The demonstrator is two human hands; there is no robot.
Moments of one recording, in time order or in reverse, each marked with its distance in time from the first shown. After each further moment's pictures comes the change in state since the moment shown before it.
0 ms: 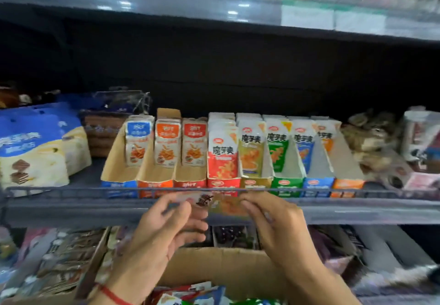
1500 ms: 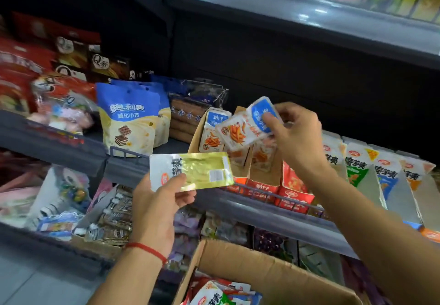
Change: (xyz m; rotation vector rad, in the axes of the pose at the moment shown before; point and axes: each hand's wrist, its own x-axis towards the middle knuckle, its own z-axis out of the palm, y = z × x) left_hand -0.002 0.041 -0.096 -0.241 0.621 0.215; right_hand 0.176 -0.089 0.082 0.231 -0.050 0.182
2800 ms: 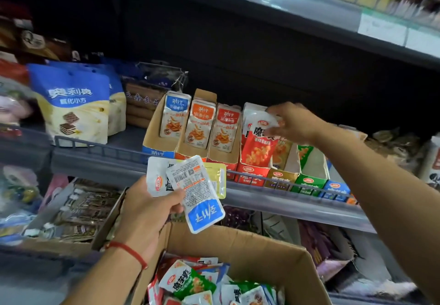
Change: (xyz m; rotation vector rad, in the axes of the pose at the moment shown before) left_hand -0.016 -0.052 0.008 0.382 -0.227 -0.092; right_hand 0.030 0.053 -0.101 -0.849 -0.518 0.075
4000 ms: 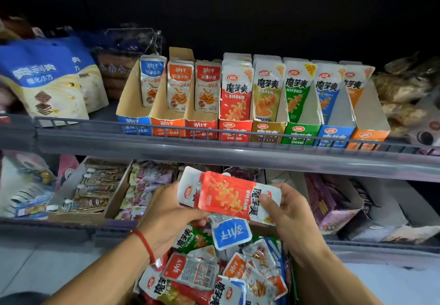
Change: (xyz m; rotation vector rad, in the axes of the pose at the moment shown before) left_hand -0.040 -0.066 0.040 0.359 -0.342 -0.132; right_hand -0.214 0.001 0.185 1.344 0.013 0.459
